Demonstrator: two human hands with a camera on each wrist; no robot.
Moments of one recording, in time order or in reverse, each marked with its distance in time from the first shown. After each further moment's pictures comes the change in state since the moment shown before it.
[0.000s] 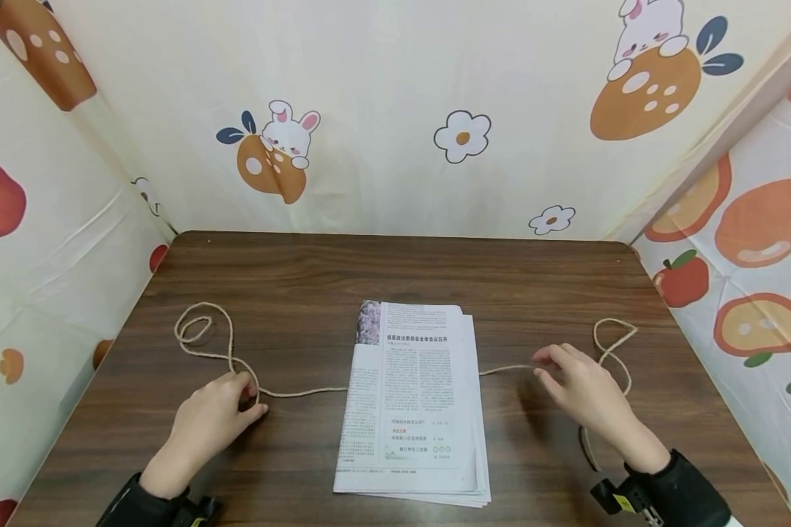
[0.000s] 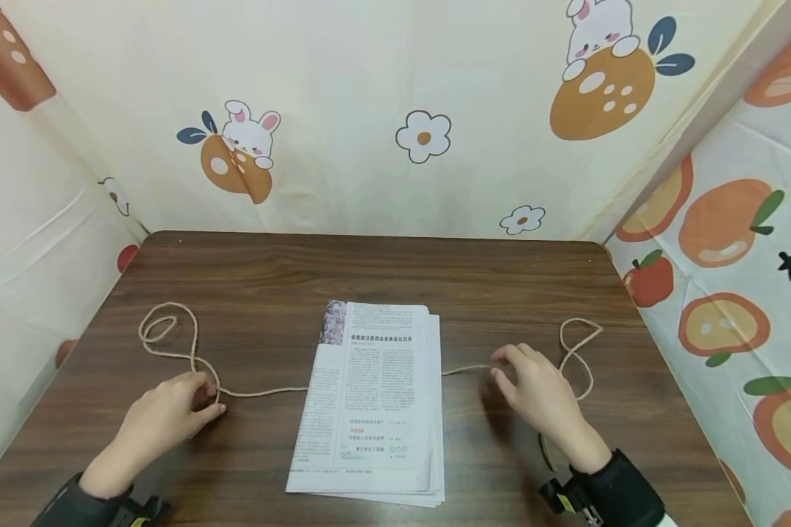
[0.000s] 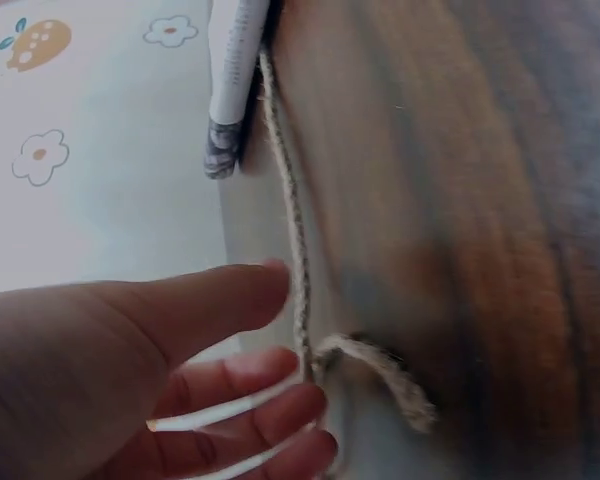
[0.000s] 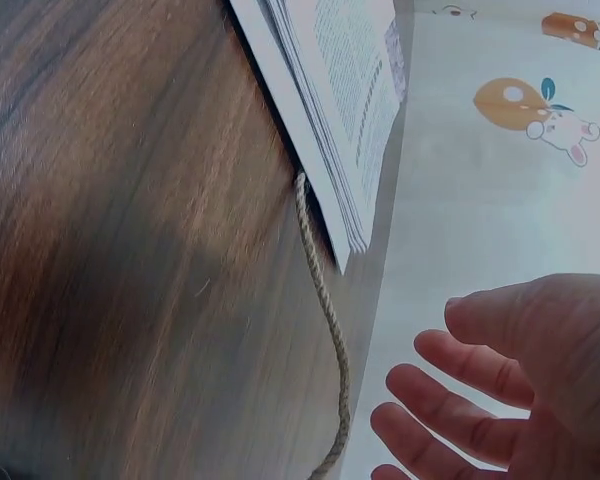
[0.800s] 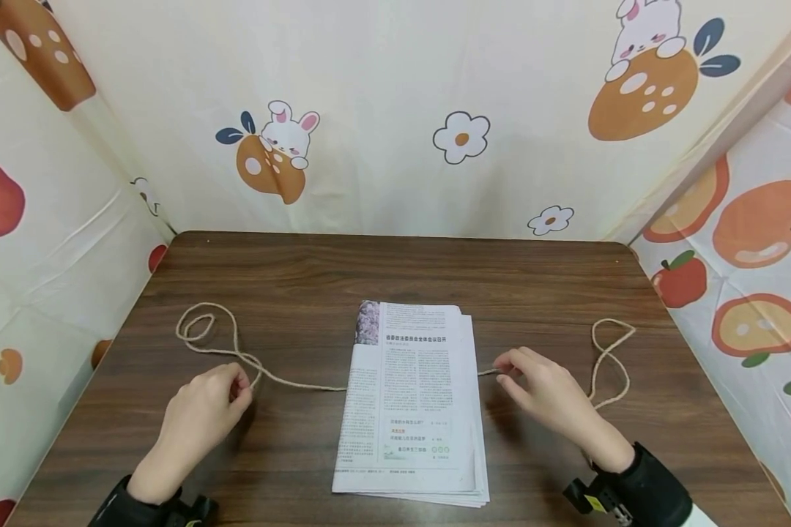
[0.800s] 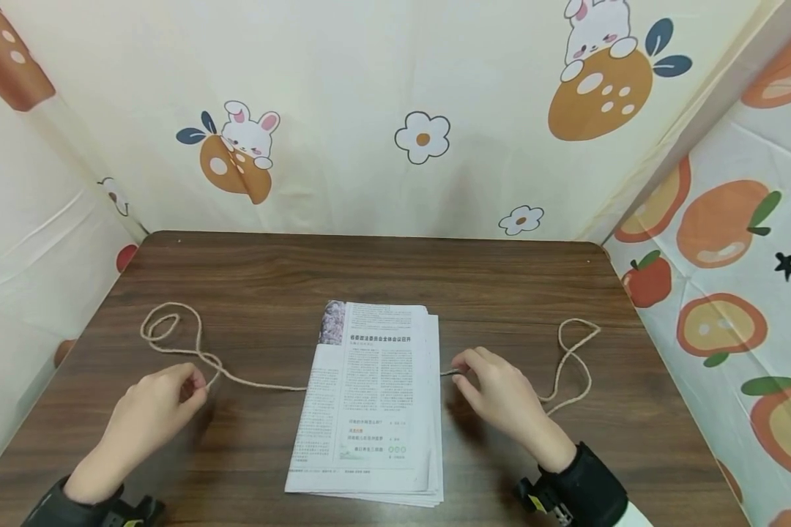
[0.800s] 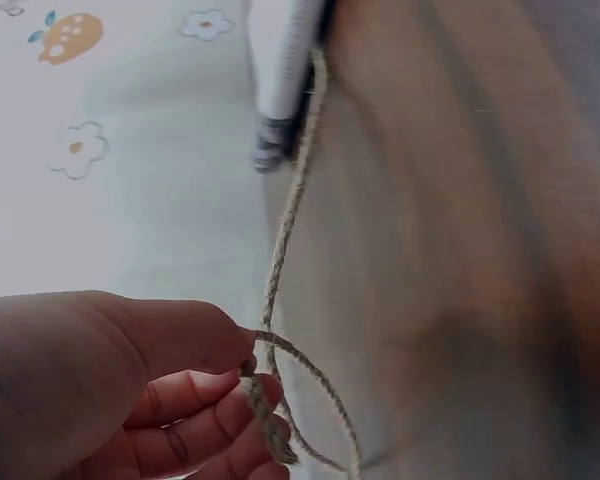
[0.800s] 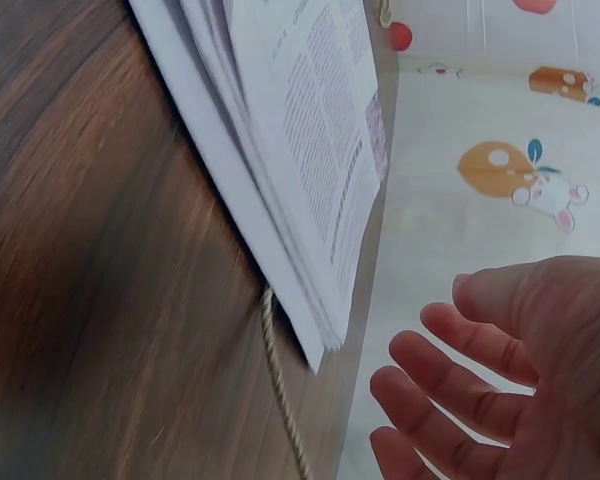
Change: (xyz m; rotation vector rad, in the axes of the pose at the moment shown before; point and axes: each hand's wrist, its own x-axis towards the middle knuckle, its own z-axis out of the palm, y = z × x) left_hand -0.003 0.006 -0.011 0.006 0.242 0.072; right_hand 0.011 -0.032 0.017 0.098 -0.020 -0.105
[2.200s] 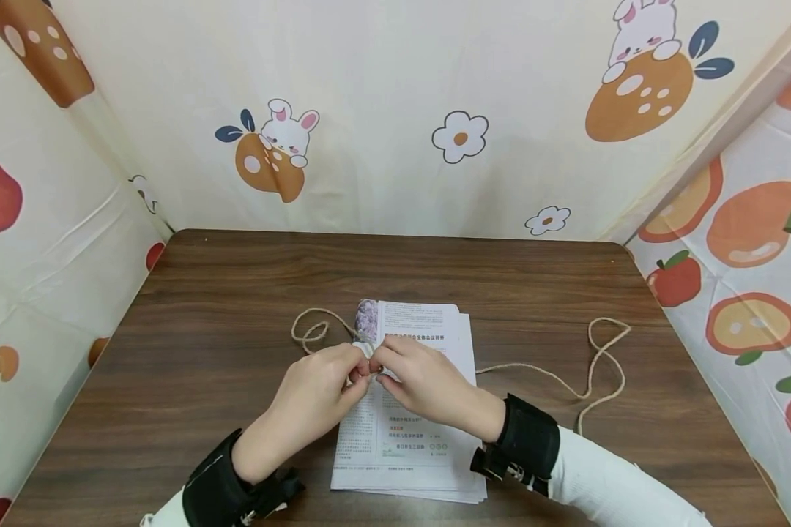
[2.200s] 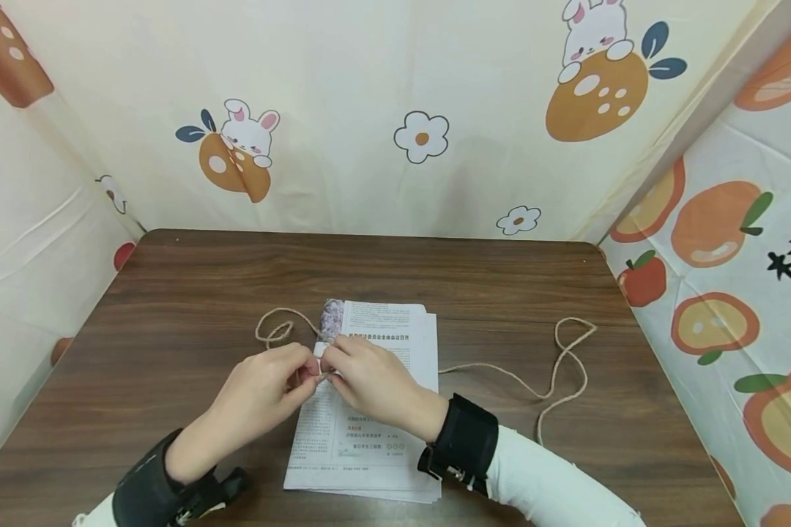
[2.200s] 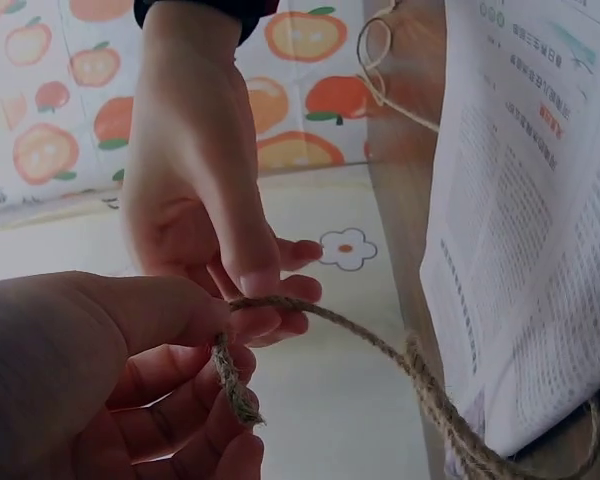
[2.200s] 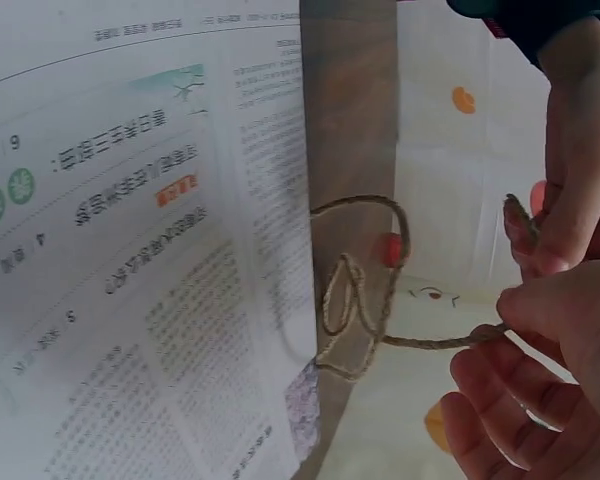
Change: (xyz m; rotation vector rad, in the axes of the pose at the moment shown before) left_hand 0.038 0.124 0.000 -0.160 0.102 0.386; right_hand 0.074 -0.115 0.037 0.103 -0.061 -0.434
